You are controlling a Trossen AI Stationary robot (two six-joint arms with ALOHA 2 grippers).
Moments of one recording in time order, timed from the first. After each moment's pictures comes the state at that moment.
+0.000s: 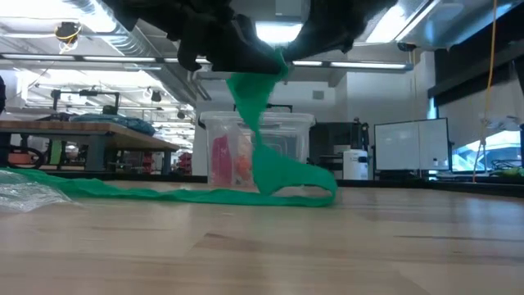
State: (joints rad) left arm -0.13 1.50 0.85 0.27 -0.20 0.55; right arm 0.30 1.59 1.11 -0.17 0.50 0.19
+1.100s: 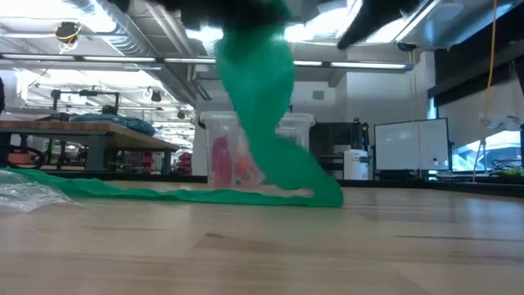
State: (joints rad) left arm -0.20 1.42 0.85 0.41 -0.23 0.65; right arm 0.39 1.44 1.12 -0.62 0.76 0.26
